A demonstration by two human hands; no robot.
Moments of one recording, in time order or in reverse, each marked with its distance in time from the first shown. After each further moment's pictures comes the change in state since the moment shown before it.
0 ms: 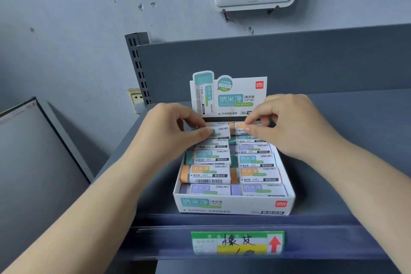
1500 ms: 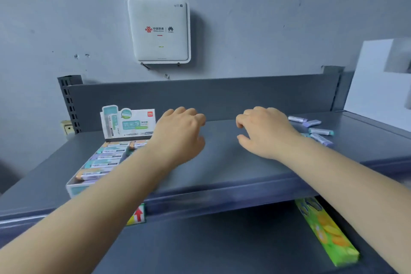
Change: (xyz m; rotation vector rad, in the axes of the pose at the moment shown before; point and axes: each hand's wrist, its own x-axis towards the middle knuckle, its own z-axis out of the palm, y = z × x) left_hand -0.015 0.167 0.085 0.638 0.053 0.503; right_hand -0.087 0.081 -0.144 -0.762 -0.003 -0.071
